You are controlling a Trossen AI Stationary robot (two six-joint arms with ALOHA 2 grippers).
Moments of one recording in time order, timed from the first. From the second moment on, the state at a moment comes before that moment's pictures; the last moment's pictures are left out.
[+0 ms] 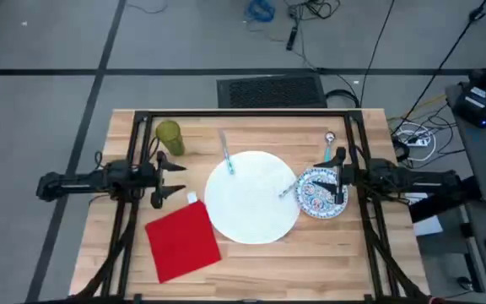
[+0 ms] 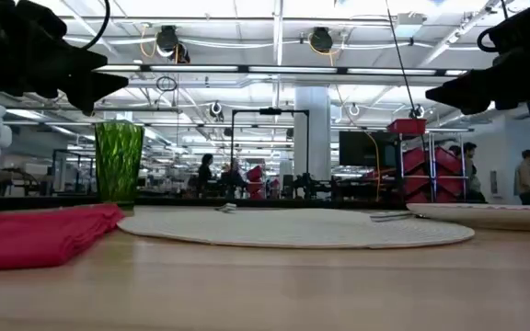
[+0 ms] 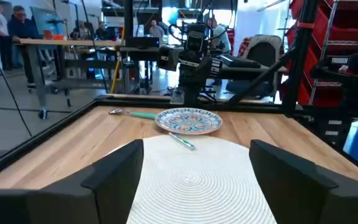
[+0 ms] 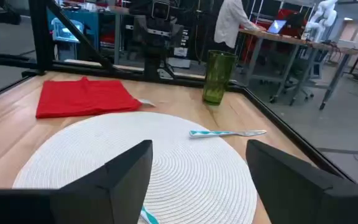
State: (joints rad) left arm 0.03 0.00 0.01 0.01 0.02 -0.02; right arm -0.02 0.01 0.07 -0.15 0.10 -0.14
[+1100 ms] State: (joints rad) left arm 0.03 0.00 0.07 0.22 -0.13 -0.02; right arm -0.02 0.01 0.10 0.01 0.11 0.11
